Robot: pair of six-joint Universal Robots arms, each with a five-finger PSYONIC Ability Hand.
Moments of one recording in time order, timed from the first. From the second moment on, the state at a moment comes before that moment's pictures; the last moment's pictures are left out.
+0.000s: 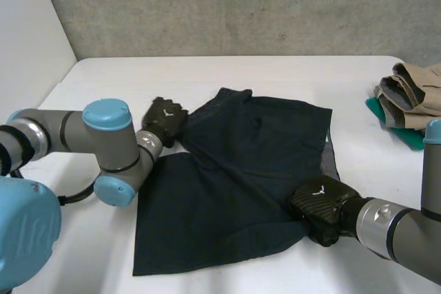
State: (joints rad) left arm 4.28 -2.52 -1.07 3.40 -1.50 3.77; right arm 1.86 -1.28 1.81 0.23 1.14 2.46; left_hand 1.13 1.19 1.19 1.20 0.98; right_hand 0.99 1.17 1.19 1.19 1.00
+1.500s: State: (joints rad) left arm 4.07 -1.81 -1.99 3.28 -1.69 3.42; right arm 1.87 -1.27 1.72 0.08 1.16 2.77; left_hand 1.13 1.15 1.15 1.15 0.97; right_hand 1.00 1.17 1.19 1.19 1.00
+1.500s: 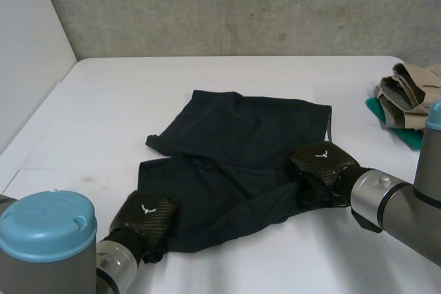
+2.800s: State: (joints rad) left arm 4.09 -1.59 -1.94 3.02 -1.70 3.61; right arm 1.70 -1.64 1.93 0.47 1.17 2.38; left_hand 1.13 1.19 1.19 1.20 0.99; right_hand 0.96 1.18 1.18 1.19 0.99
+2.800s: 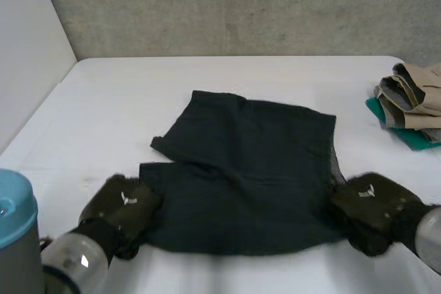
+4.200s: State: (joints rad) left arm 4.08 -2.26 -1.35 3.82 -1.64 3.78; right arm 1.78 -1.21 1.61 -0.03 1.48 2.67; left_hand 0.19 0.20 0.21 0.20 0.04; right_hand 0.21 0.22 0.21 0.23 0.06
